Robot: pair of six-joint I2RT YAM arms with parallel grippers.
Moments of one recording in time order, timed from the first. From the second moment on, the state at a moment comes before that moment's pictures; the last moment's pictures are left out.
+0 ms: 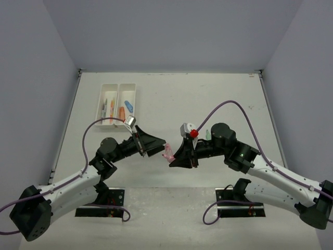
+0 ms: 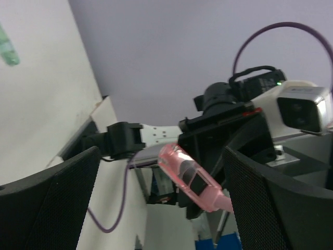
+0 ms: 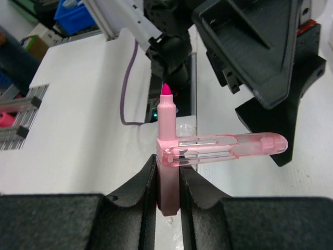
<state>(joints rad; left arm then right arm) -0.69 0.85 0.26 0.65 0.44 -1.41 0.93 0.88 0.76 -0.12 -0.71 0.16</state>
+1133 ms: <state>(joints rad) -0.74 0.75 0.39 0.66 0.41 -1.34 0.93 0.96 0.76 0.06 -0.71 0.26</state>
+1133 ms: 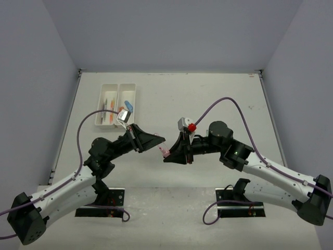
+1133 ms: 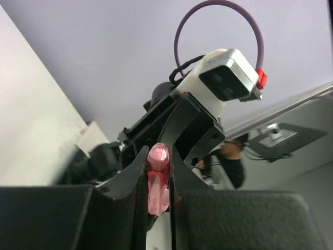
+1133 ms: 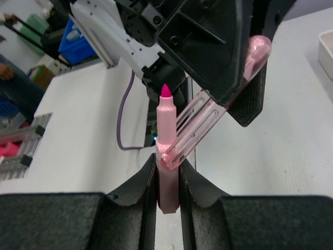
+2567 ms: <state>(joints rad) -0.77 0.82 0.28 1.02 0.37 -0.98 0.96 1.06 0.85 0.13 -0.49 0.54</state>
